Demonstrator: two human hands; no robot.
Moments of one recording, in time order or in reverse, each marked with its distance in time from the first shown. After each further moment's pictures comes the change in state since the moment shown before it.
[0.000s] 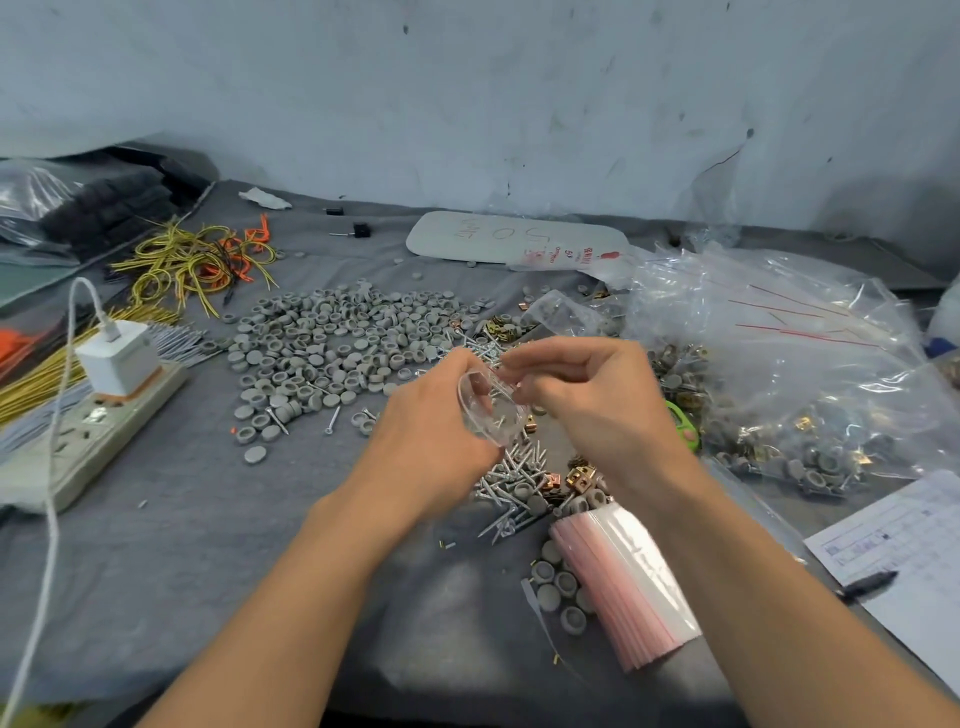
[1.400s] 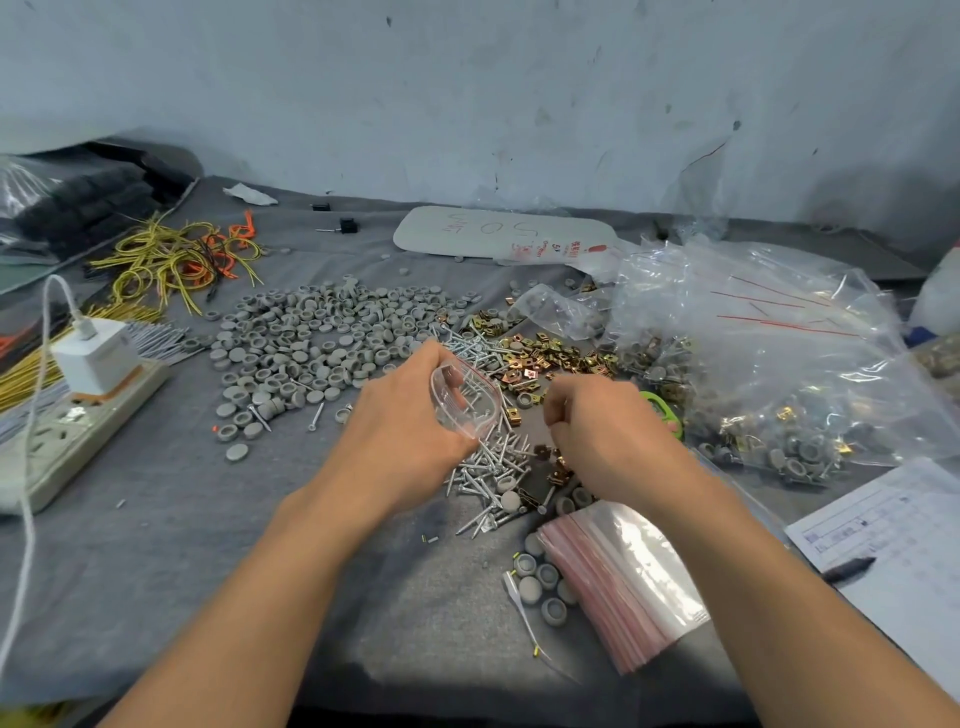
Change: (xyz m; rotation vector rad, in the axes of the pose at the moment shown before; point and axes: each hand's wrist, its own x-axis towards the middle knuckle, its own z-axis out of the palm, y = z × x) left_hand -0.002 -0.002 -0.002 0.058 -0.007 -0.040; right_hand 0.001 0.028 -0.026 -1.019 -0.156 0.171
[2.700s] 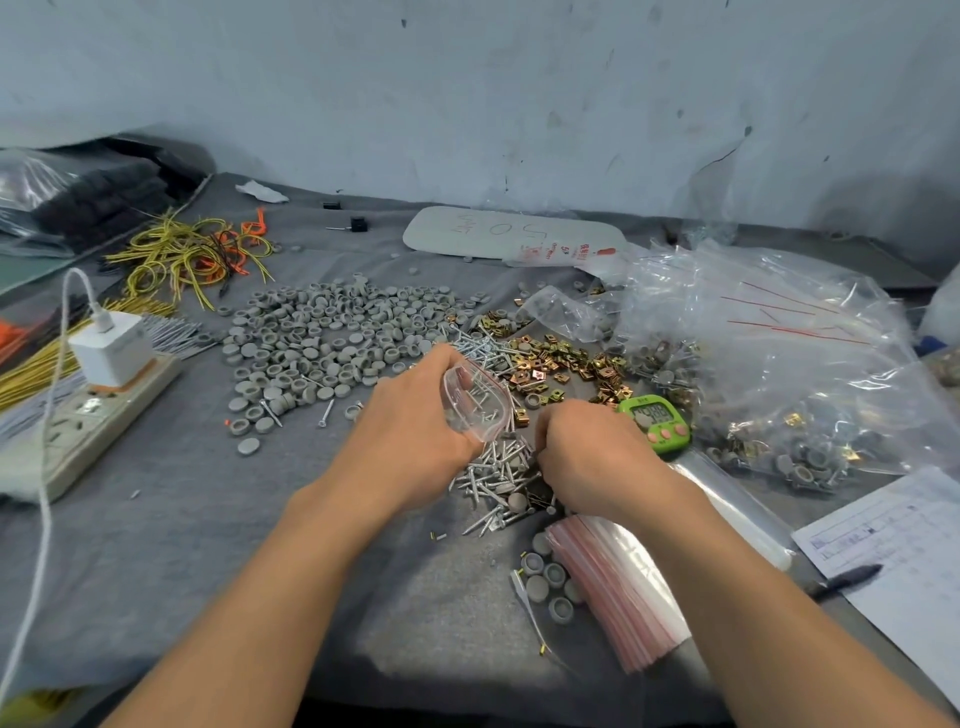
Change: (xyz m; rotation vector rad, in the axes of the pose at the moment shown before) left_hand -0.001 -0.002 -0.002 -0.021 -0.034 -0.023; right_hand -0.002 -0.020 0.011 -0.218 -0.135 -0.045
